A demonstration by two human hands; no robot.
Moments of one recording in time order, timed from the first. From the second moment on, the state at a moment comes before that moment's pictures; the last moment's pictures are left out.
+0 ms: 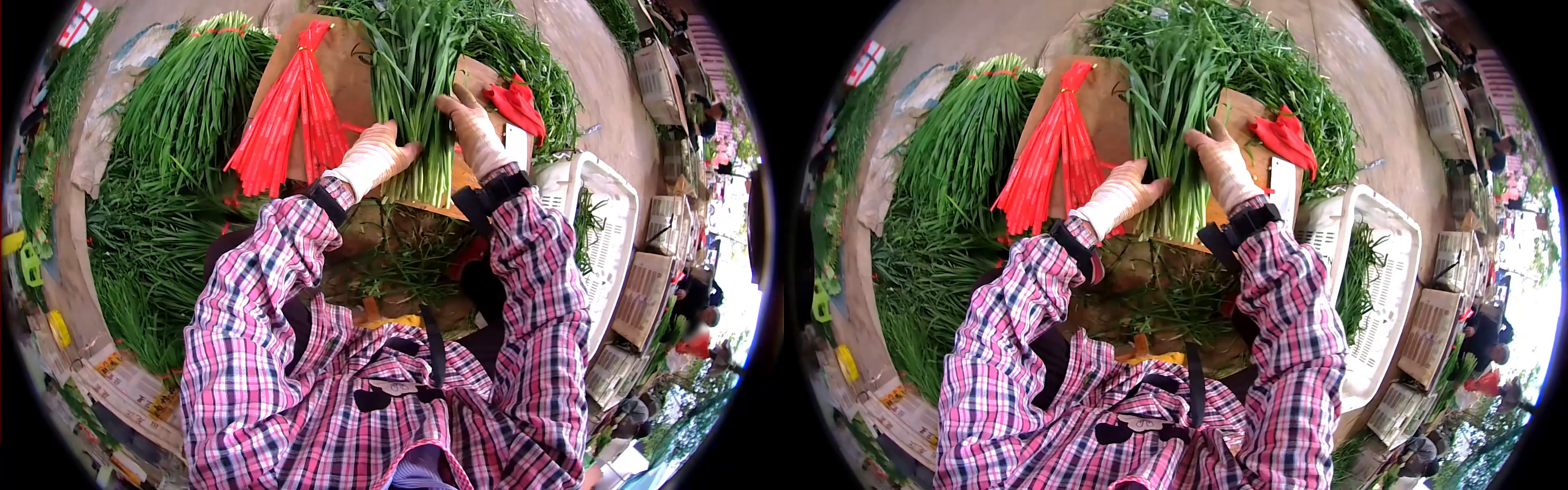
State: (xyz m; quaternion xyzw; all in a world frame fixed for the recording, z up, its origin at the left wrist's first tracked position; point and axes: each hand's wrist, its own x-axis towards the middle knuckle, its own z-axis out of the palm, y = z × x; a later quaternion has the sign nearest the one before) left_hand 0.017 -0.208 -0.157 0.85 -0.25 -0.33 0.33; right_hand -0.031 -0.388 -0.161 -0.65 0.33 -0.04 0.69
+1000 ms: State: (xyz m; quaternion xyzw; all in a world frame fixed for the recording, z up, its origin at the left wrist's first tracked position) left_hand 0.029 -0.194 -0.185 0.91 -0.25 -0.27 0.20; right_hand -0.135 -0.371 -0.182 -0.60 0.29 -0.12 0.74
